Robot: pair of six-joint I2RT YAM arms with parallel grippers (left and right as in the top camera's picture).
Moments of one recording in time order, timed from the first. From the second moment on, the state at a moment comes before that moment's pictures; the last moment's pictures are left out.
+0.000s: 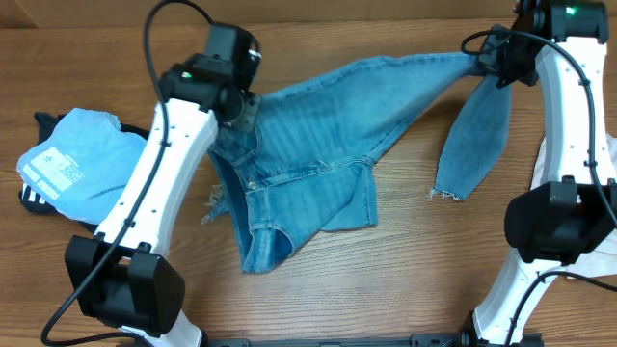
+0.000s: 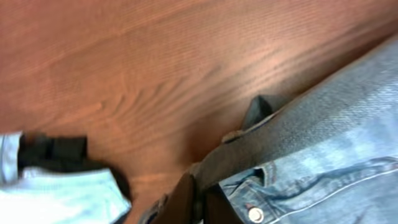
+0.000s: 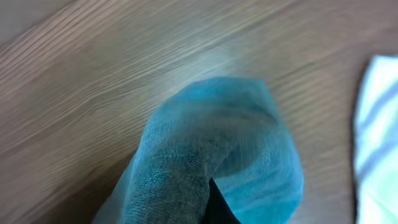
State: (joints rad) left arm -0.26 1.79 1.69 -1.02 -0.15 0.06; right arm -0.10 2.11 2.23 -1.29 0.01 0.36
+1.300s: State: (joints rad) left arm -0.17 1.97 1.69 -0.84 -0.17 0.08; right arm -0.08 2.26 2.13 -1.52 0.00 0.35
